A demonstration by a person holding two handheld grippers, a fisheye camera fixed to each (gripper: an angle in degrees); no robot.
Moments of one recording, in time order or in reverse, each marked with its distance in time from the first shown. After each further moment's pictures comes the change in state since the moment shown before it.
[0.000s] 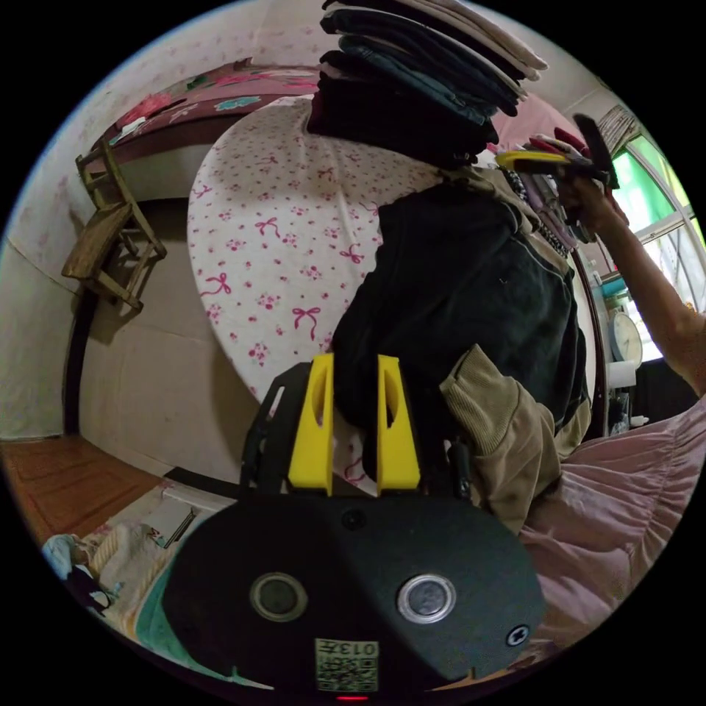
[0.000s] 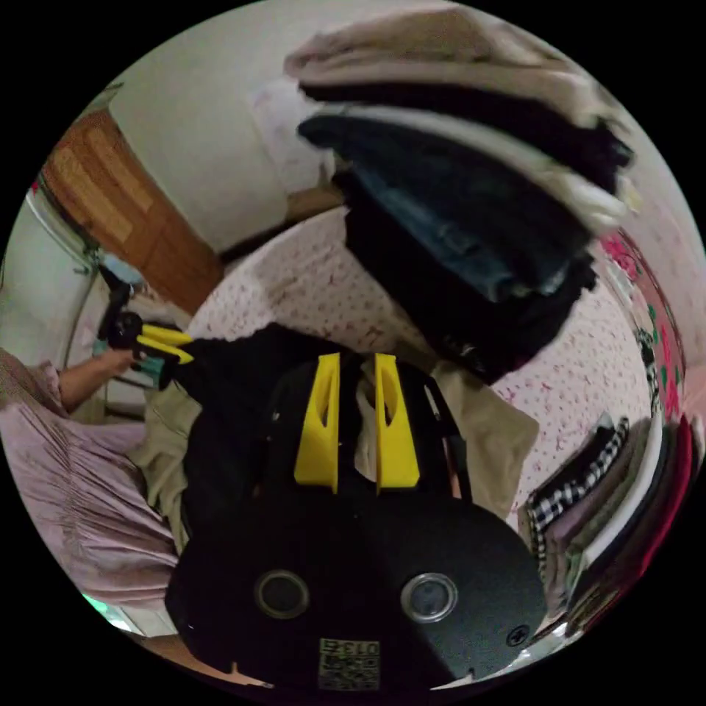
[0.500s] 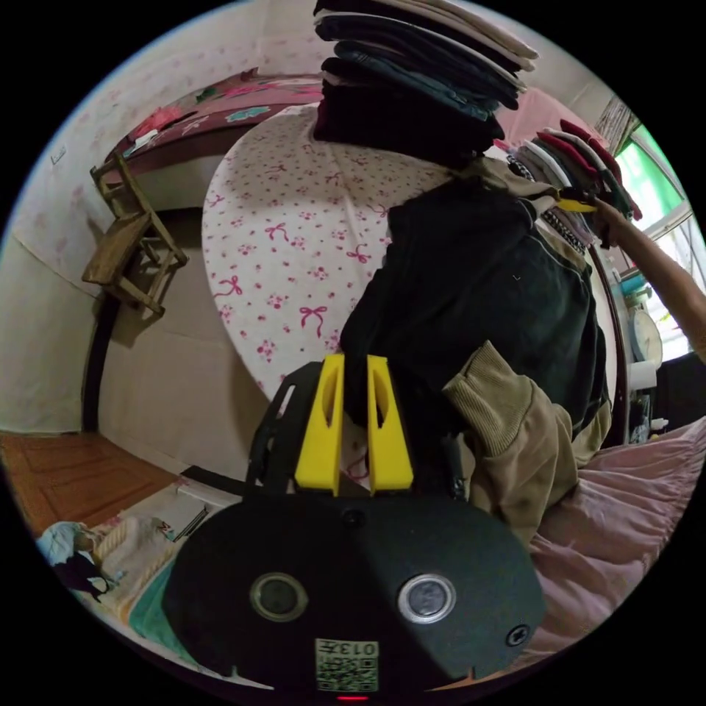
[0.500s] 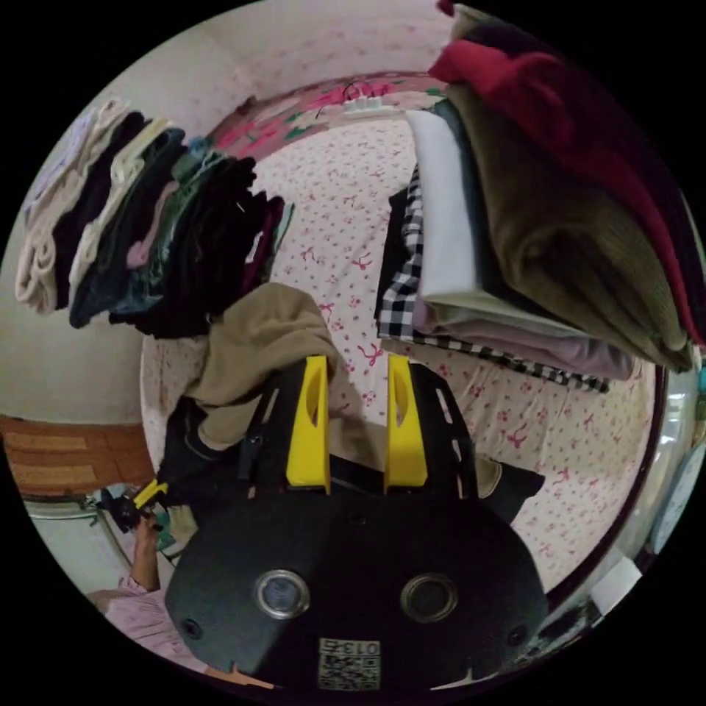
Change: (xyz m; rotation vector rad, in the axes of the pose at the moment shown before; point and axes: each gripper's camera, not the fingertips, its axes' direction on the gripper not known) left arm 0.025 -0.006 -0.004 0.023 -0.102 0.000; right arm 0.219 0.227 -0.076 -0.009 0.118 0.916
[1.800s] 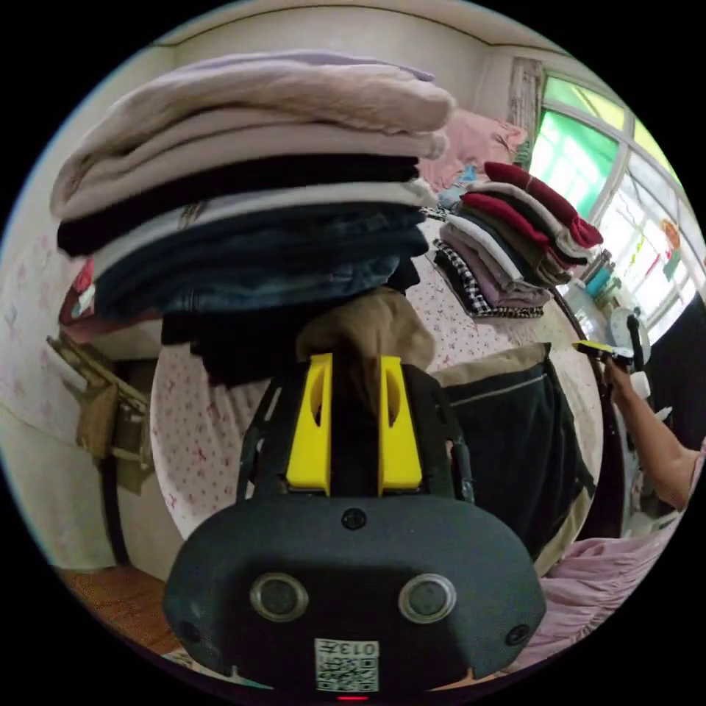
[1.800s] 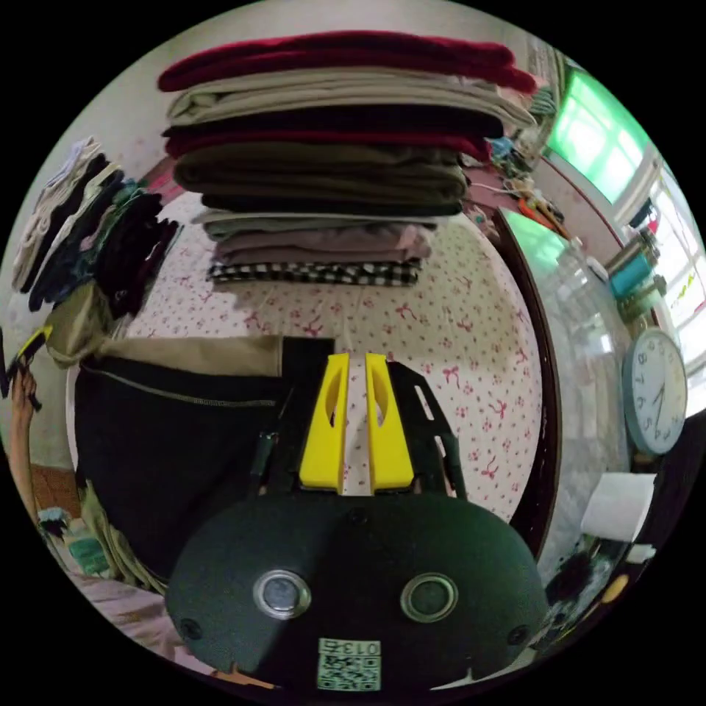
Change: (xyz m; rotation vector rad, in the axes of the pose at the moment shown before) left arm 0.173 -0.300 -0.078 0.275 0.017 0.297; right arm 0.258 0.265 -0.182 0.197 0.300 0.148
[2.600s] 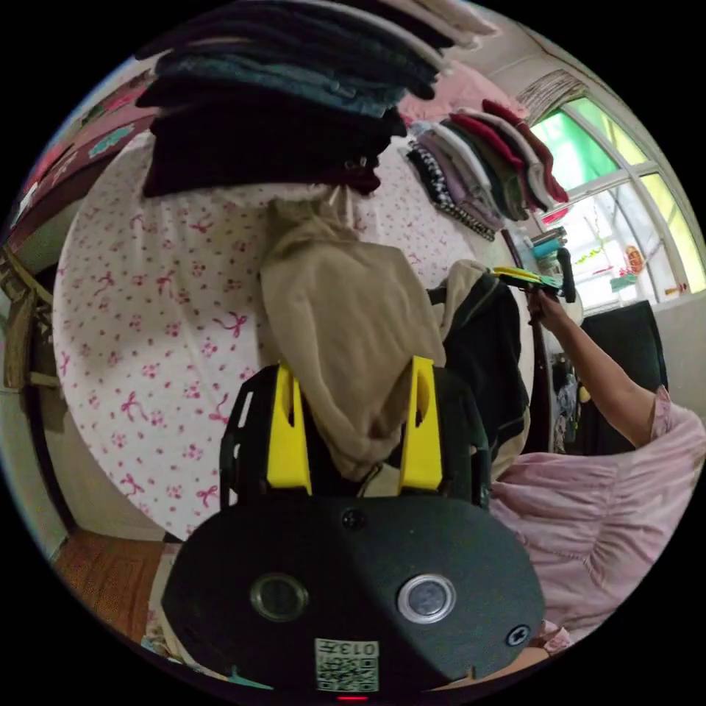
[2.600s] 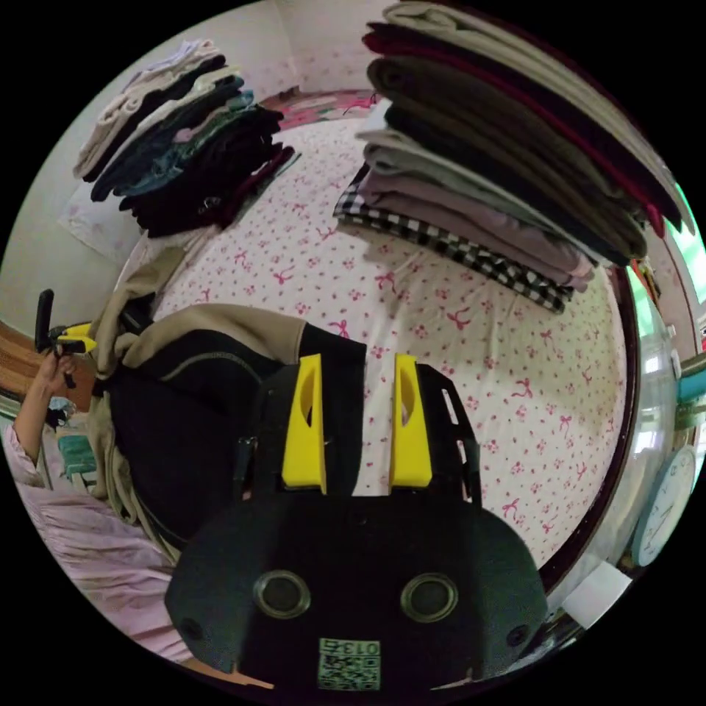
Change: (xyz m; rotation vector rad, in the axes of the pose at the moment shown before) left arm -0.037 0.129 0.040 -0.305 0.375 -0.112; right arm -0.063 0.051 -0.027 -0.111 -0.215 -0.333
